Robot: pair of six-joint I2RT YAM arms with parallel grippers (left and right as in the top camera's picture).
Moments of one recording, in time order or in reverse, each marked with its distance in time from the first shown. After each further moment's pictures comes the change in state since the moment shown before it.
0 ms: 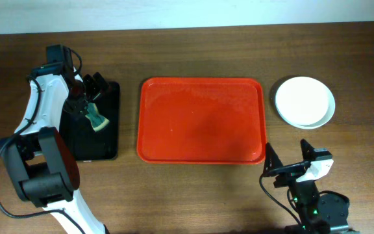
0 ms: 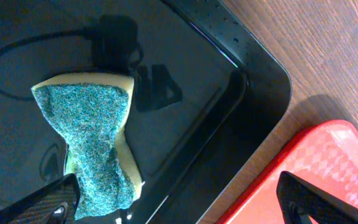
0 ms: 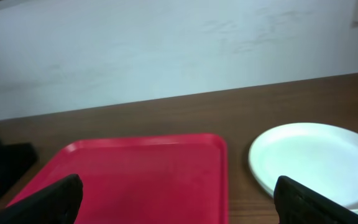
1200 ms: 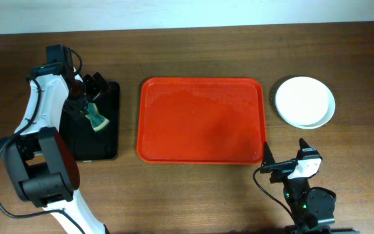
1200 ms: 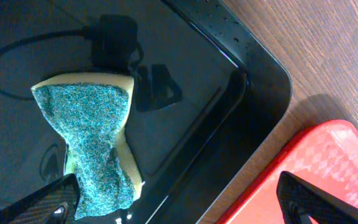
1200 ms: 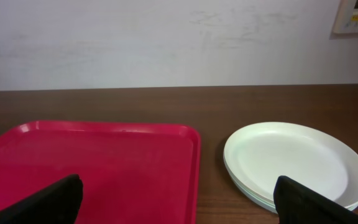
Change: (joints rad) left arm 0.000 0.000 0.000 0.000 0.000 0.000; right arm 0.000 -0.001 -0.190 0.192 0.049 -0.146
